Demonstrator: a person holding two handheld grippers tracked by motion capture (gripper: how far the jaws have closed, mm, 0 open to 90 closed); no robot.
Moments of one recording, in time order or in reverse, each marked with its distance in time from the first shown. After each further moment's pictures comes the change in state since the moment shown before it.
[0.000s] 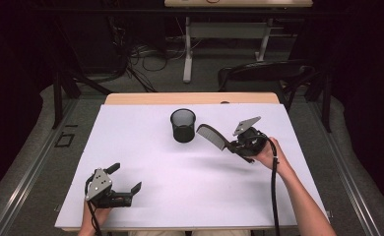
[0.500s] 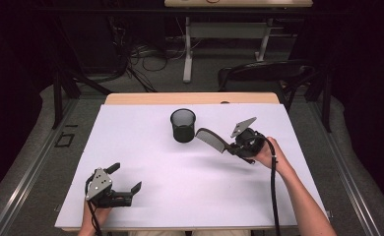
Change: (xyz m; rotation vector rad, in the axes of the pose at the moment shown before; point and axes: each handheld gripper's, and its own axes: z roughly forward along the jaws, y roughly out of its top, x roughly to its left) left arm 0.000 0.000 0.001 0.002 -0.001 -0.008; right arm 0.001 0.001 0.006 0.058 0.018 -0.033
